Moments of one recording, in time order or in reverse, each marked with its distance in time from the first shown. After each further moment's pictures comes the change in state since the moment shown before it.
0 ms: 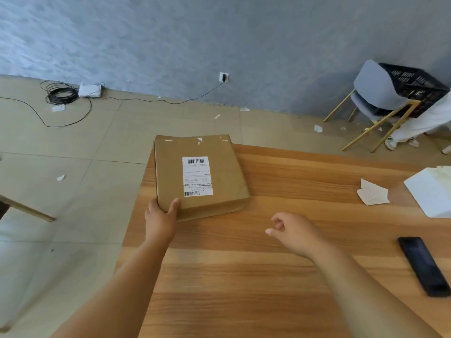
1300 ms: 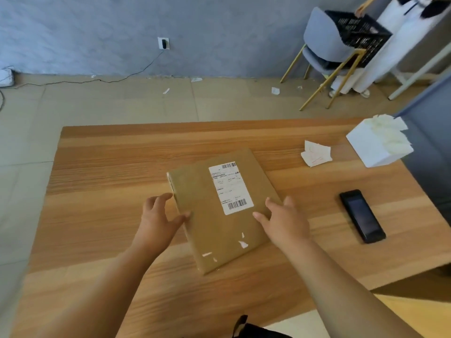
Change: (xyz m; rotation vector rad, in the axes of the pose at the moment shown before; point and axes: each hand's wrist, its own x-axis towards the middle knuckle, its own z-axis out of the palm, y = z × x) left_hand -0.071 0.035 0.122 0.353 -0.364 0.365; right_hand 0.004 0.136 0.007 -0.181 0.235 0.314
